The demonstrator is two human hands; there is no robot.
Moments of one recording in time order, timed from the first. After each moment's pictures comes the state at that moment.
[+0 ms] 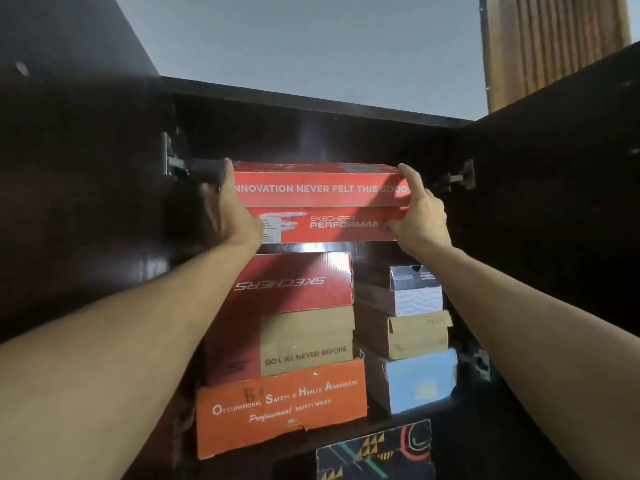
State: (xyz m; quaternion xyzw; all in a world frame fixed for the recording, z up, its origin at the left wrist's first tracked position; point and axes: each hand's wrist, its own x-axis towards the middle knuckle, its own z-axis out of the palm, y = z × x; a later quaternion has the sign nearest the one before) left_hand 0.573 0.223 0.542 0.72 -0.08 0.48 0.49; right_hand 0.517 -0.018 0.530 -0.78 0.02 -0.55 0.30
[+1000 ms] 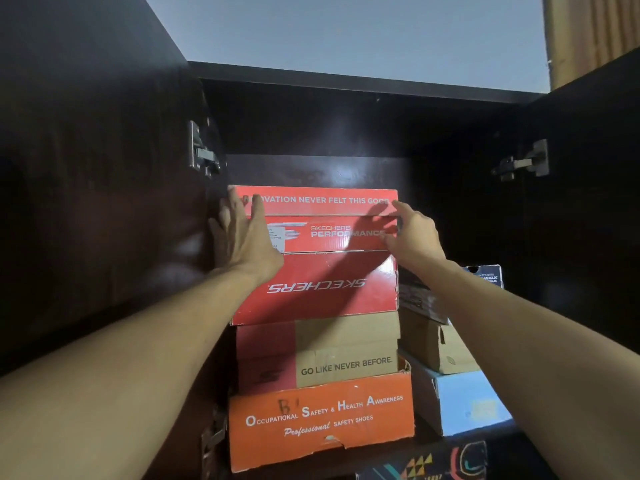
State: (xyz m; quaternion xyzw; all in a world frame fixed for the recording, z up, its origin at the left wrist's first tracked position) left_hand 0.626 0.262 0.521 0.86 -0.07 0.47 0.18; right_hand 0.630 0.007 0.519 -0.83 -0.03 -0.49 0.29
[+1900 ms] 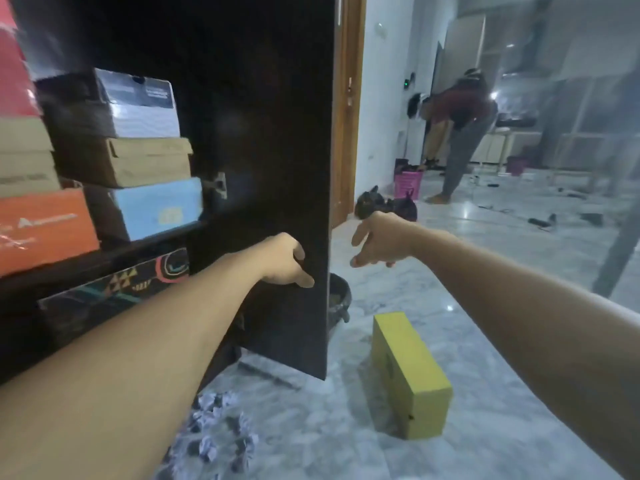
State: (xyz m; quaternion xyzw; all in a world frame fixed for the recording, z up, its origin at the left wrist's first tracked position) left_hand 0.383 -0.056 0.253 0.83 -0.51 -0.13 0.17; right_hand 0.219 -0.184 0.281 -0.93 0.34 -0.07 0.14
